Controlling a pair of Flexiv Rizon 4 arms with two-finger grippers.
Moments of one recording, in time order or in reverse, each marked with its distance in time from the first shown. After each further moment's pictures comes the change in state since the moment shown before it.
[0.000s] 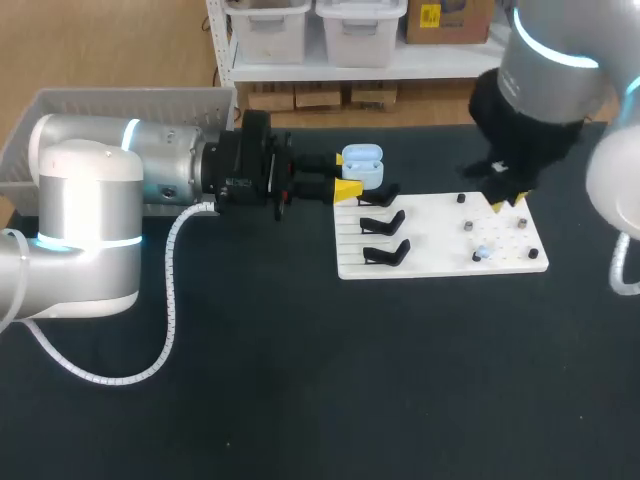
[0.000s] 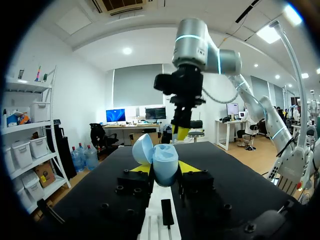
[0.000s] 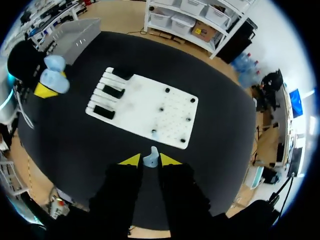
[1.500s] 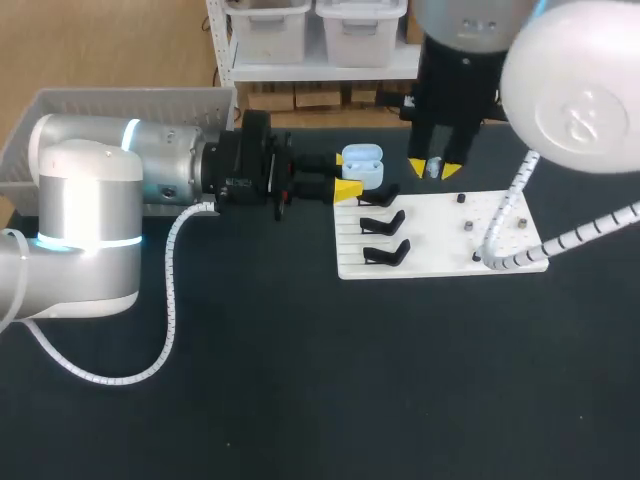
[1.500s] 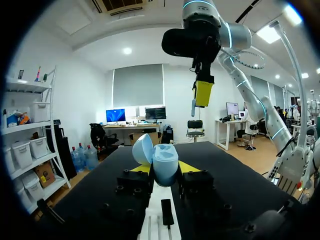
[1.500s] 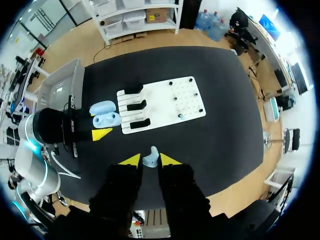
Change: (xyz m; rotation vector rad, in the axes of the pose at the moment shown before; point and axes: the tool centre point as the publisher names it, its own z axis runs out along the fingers) left arm 0.000 -0.001 0.001 0.003 0.002 0.005; right arm -0.027 0.087 -0.077 -0.031 0.023 0.561
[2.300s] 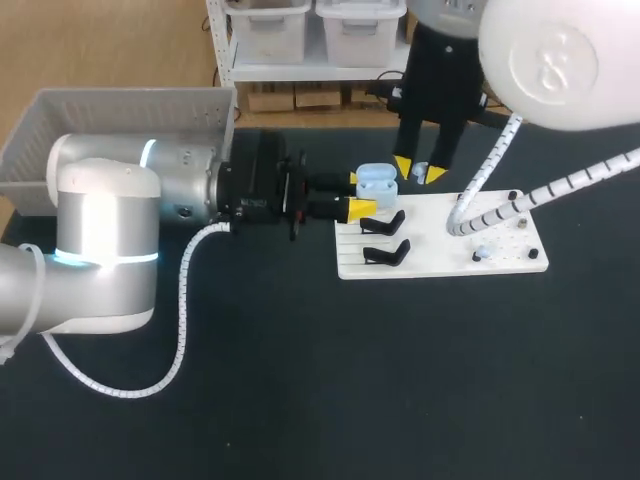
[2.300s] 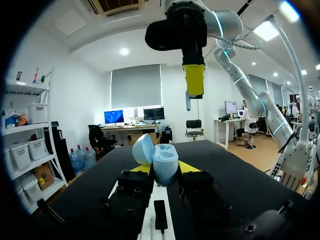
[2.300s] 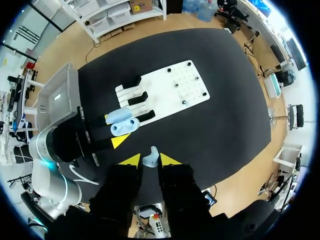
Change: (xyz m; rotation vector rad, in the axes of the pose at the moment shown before) left arm 0.016 -0.014 0.019 0.006 -0.012 0.017; right arm 0.002 0.017 0.008 -0.028 0.102 0.139
